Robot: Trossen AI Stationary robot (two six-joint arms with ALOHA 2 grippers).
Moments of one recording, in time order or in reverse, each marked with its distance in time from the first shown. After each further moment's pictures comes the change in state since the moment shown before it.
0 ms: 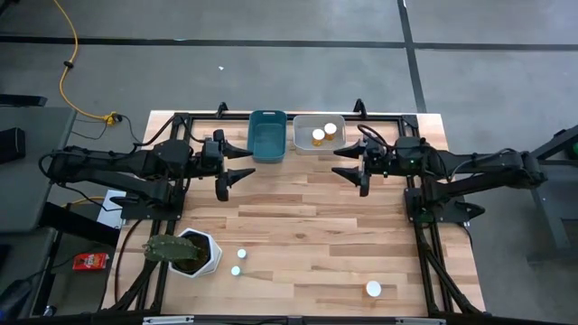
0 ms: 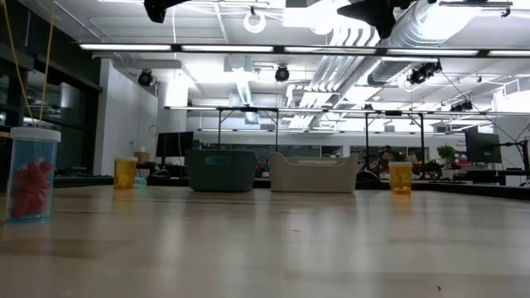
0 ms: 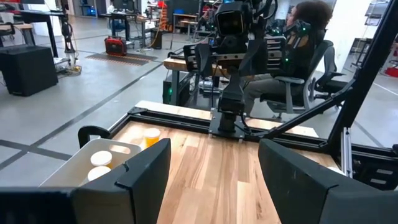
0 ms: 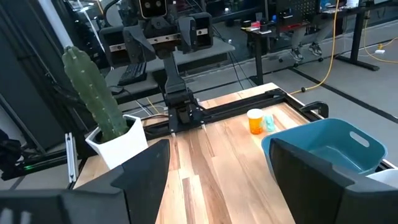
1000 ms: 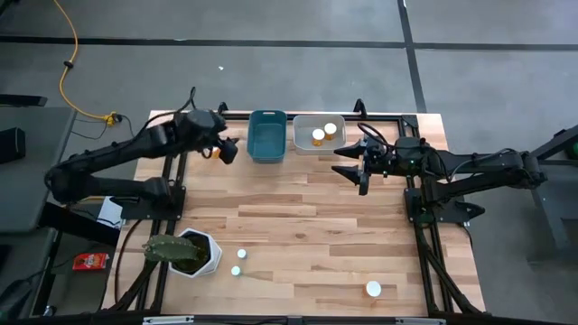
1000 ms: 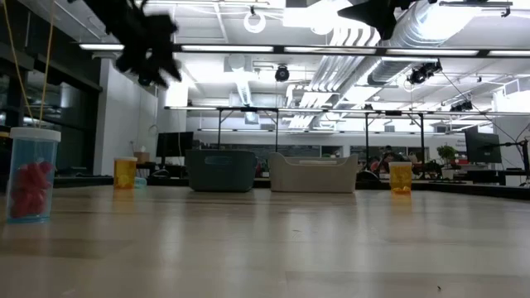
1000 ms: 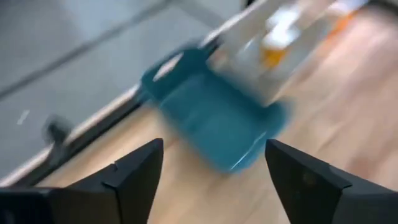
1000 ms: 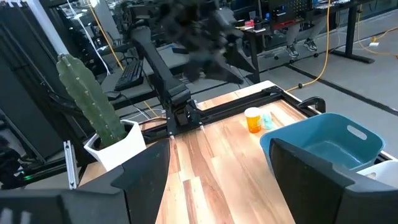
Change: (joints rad) left arm 0.494 0.125 0.134 -0.656 -0.047 -0.114; right arm -0.001 0.000 0.000 0.000 0.027 0.051
